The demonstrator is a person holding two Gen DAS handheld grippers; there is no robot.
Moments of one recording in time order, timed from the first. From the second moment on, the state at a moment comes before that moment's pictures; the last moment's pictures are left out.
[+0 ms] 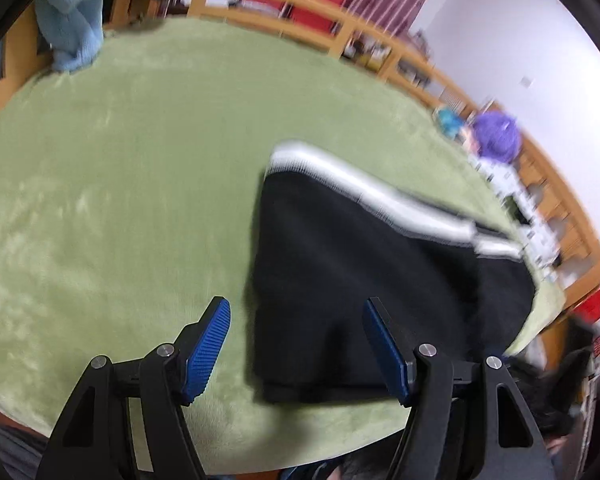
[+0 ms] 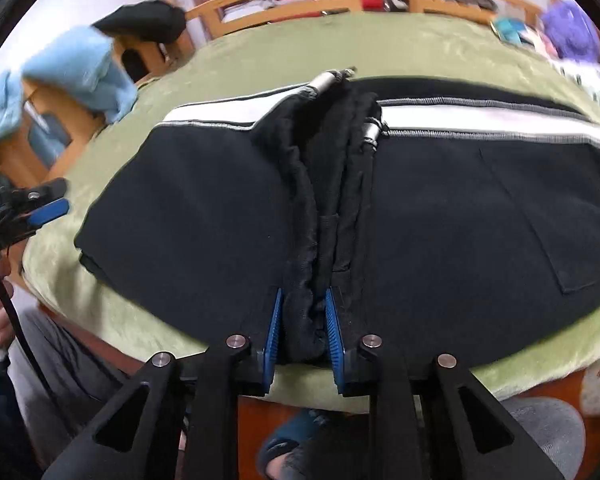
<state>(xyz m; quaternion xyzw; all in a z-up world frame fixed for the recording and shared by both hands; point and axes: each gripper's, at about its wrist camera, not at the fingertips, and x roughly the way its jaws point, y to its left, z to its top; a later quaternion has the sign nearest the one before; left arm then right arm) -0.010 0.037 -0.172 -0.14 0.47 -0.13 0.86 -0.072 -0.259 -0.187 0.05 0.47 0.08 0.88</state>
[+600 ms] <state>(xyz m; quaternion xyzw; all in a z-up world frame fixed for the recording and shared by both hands) -0.015 0.043 -0.187 -0.15 0.51 -0.12 0.84 0.088 -0.290 -0.206 0.12 0.52 0.10 0.84</state>
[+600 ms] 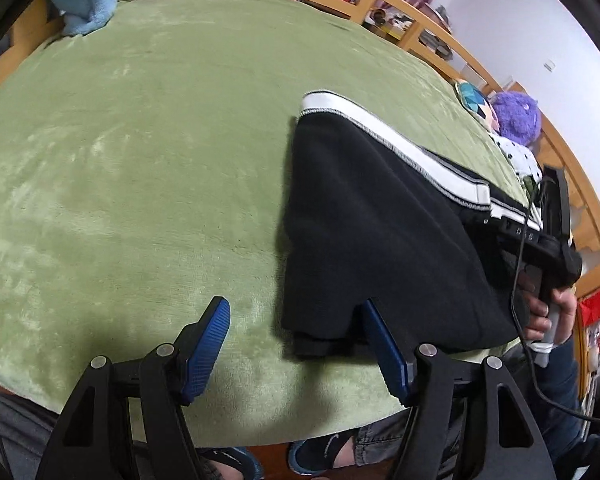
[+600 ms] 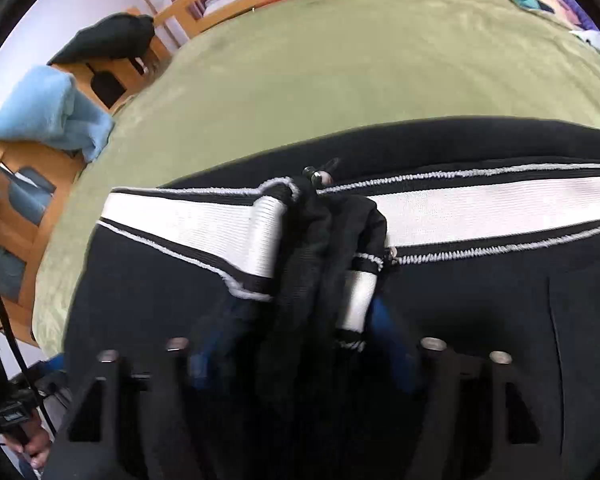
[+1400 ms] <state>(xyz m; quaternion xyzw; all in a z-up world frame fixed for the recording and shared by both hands) 0.004 0.001 -0.189 -0.16 0.49 -0.15 0.85 0.010 -0.340 -0.178 0.11 0.49 0.10 0.86</state>
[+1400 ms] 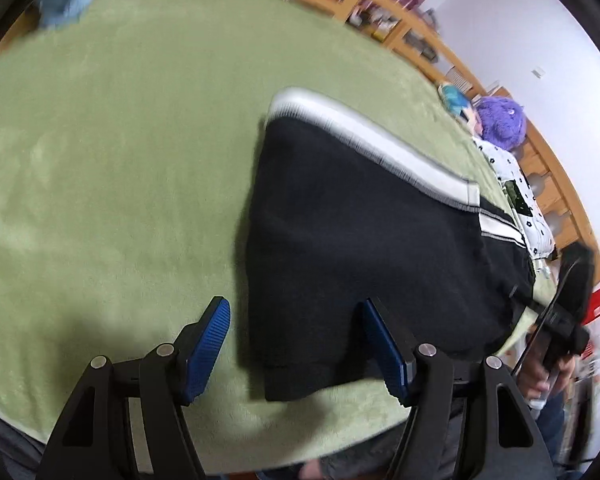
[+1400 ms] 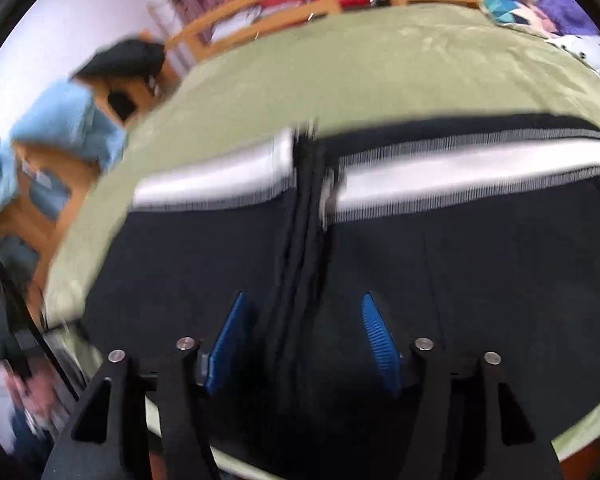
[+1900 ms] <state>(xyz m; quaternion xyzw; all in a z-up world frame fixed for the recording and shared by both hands) 0.080 -0.008 -0.193 -0.14 0.51 -0.12 0.84 -0.064 -0.473 -0.146 0.18 0.42 -0.13 0.88</state>
